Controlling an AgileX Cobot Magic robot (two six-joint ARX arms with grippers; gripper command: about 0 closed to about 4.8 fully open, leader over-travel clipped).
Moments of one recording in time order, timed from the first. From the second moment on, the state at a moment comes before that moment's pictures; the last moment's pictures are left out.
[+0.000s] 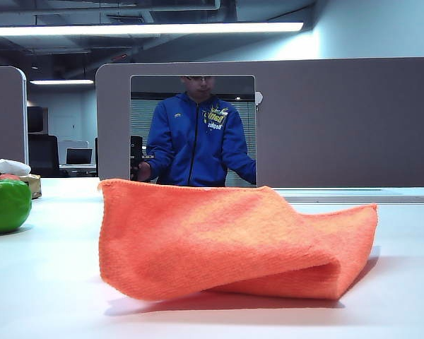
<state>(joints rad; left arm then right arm) -0.04 0.00 0.01 -0.06 0.04 -0.06 0.01 0.00 0.01 0.00 0.00 -0.12</state>
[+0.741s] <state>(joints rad) -0.04 0.00 0.01 -0.05 0.12 -0.07 0.01 0.00 0.01 0.06 0.02 -0.12</state>
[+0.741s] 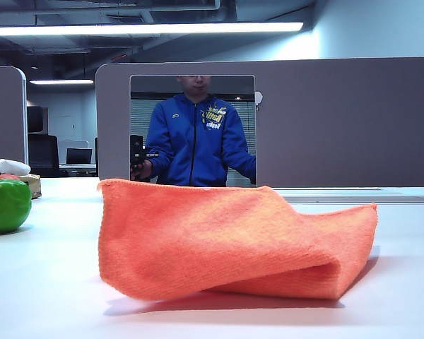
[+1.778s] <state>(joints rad) -0.04 0.29 0.33 -0.15 0.63 -0.08 0.01 0.42 0.67 -0.41 -0.05 -0.22</state>
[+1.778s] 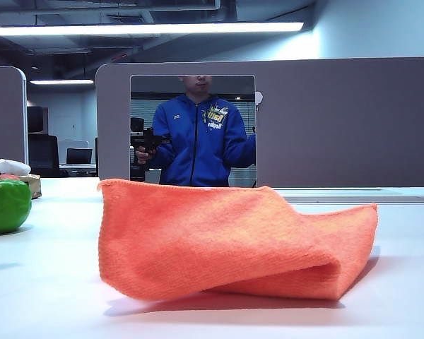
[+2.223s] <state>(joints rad) -0.21 0.53 0.35 -0.15 0.82 -0.08 0.04 0.79 0.81 -0.59 -0.27 -0.29</state>
